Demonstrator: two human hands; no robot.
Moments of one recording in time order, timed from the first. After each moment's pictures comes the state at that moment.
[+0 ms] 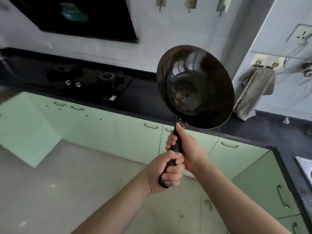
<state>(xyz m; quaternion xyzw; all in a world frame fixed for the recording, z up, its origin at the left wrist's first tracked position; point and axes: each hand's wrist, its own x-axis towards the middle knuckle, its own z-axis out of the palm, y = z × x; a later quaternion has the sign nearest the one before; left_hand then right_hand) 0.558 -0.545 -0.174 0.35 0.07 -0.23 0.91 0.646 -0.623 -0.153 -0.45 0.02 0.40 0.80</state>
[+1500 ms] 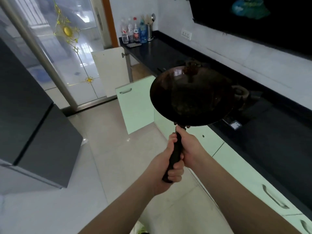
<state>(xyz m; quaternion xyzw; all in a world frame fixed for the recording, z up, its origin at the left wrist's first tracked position) 0.474 -0.173 -0.188 0.28 0.34 0.20 0.87 0.587 -0.145 -0.198 -0.52 -0.01 0.64 0.57</state>
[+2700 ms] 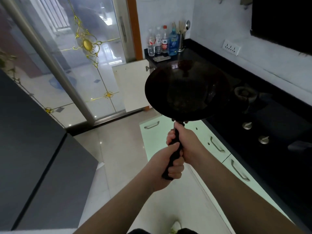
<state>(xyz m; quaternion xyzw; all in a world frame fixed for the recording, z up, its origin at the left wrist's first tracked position) 0.435 0.231 -0.181 0.26 0.38 0.23 0.86 0.545 0.276 -0.196 -0.46 -0.05 0.71 0.53</state>
